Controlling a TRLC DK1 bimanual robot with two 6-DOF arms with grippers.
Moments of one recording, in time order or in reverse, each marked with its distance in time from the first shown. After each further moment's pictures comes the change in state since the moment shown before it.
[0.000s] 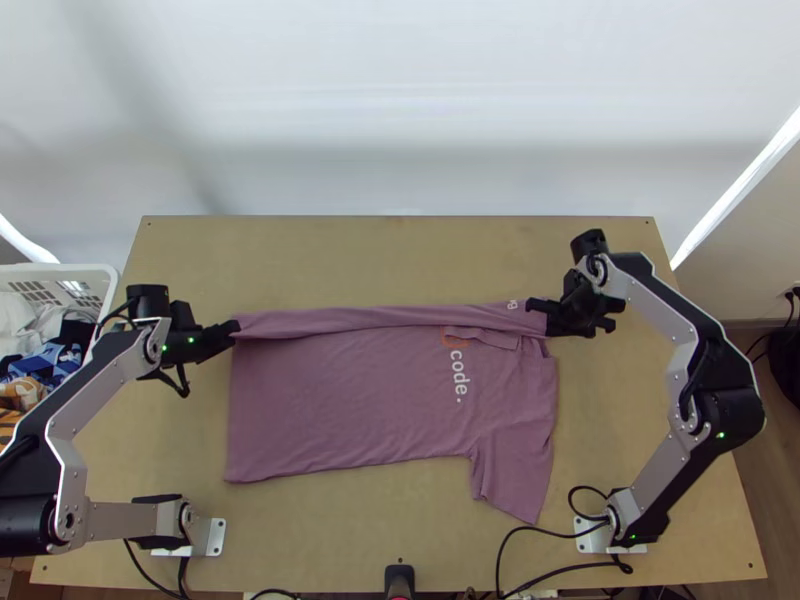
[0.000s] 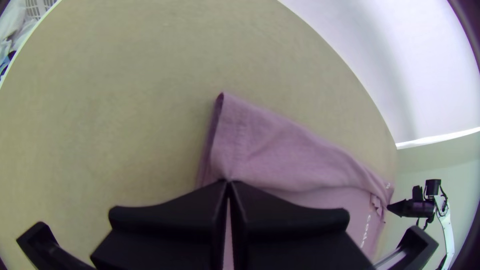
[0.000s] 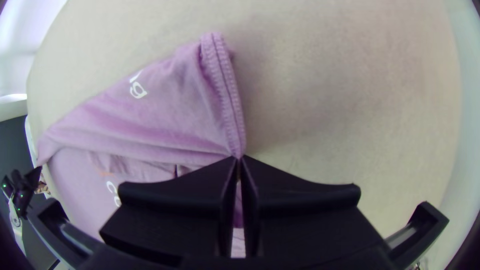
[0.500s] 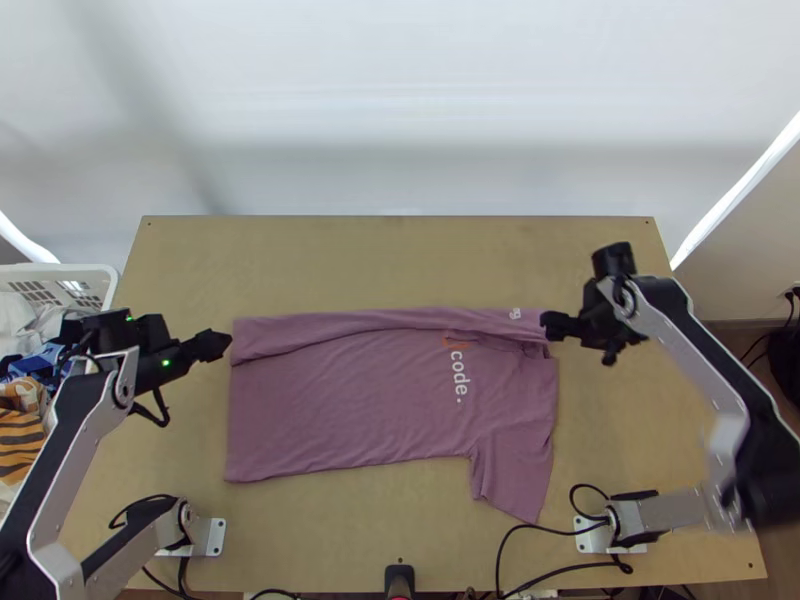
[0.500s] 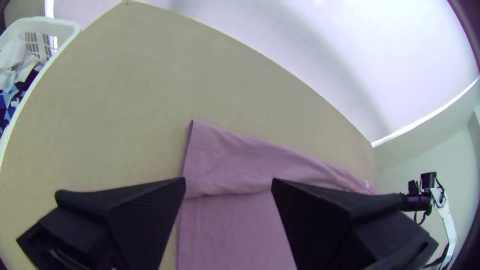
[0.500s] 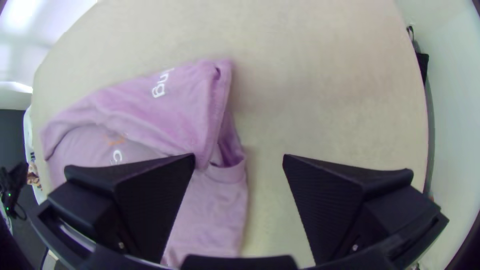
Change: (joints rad) left arm 0.066 -0.372 -0.108 -0.055 0.085 0.072; right arm 0.032 -0.383 -0.206 0.006 0.078 -0.003
